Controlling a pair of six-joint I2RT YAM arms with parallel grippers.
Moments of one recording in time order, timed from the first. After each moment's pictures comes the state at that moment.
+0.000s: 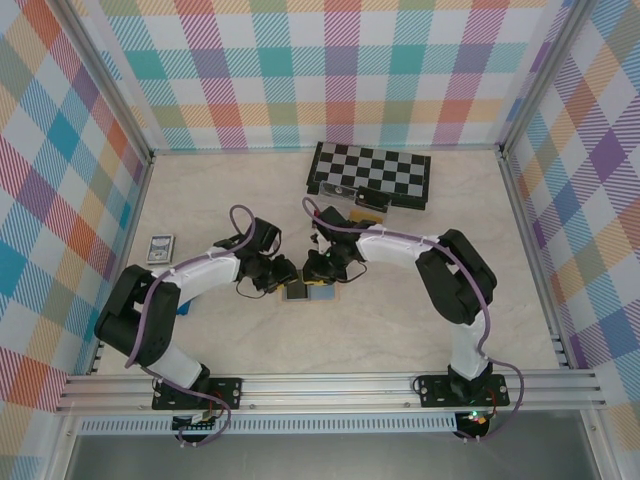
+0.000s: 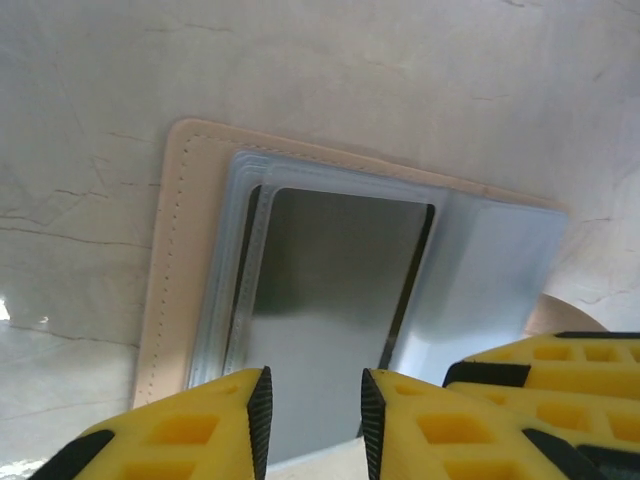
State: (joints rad) left arm -0.48 1.57 0.85 -0.44 0.29 -0.87; right arm 0.77 1.96 1.31 -0.51 -0.47 0.75
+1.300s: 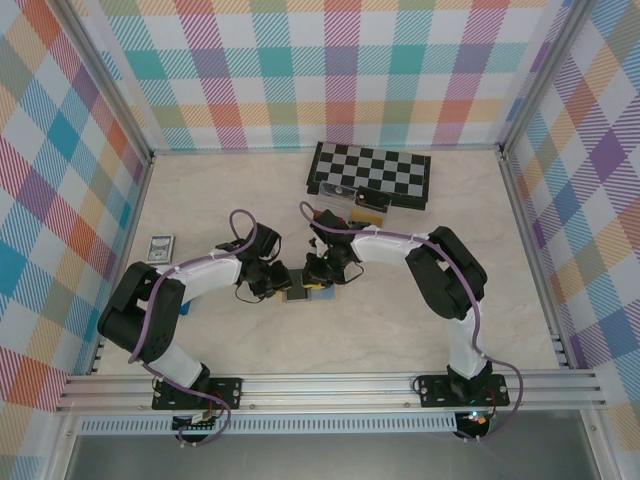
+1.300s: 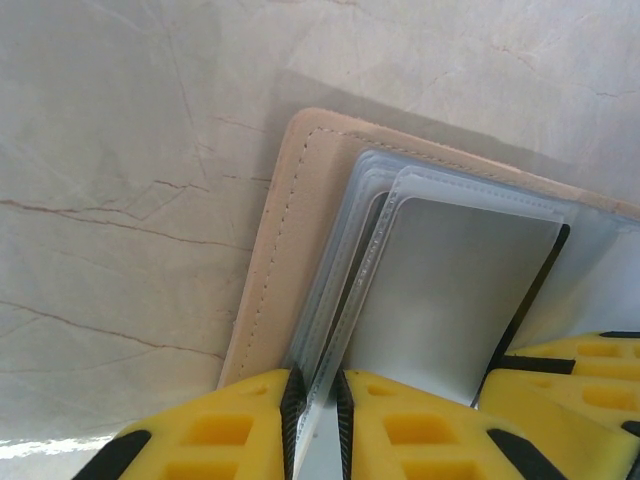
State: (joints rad) left arm -0.48 1.59 0.82 -0.44 0.25 -0.87; right arm 0.77 2.02 1.32 -0.51 -0.49 0.76
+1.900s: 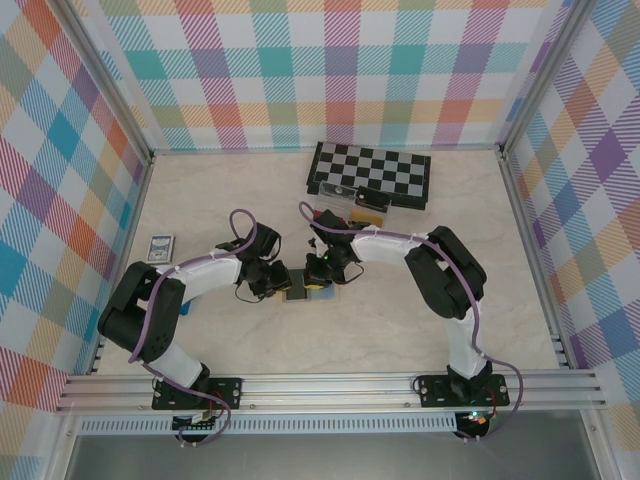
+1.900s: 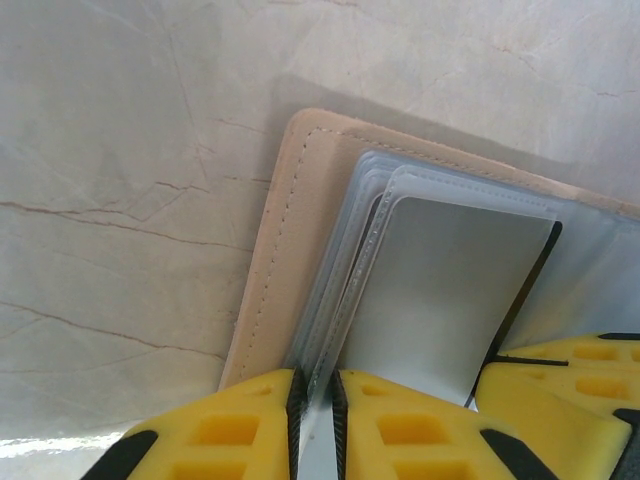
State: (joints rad) left arm -0.48 1.59 0.82 -0.45 0.25 -0.86; right arm 0.77 2.03 1.33 -0.50 -0.50 0.73
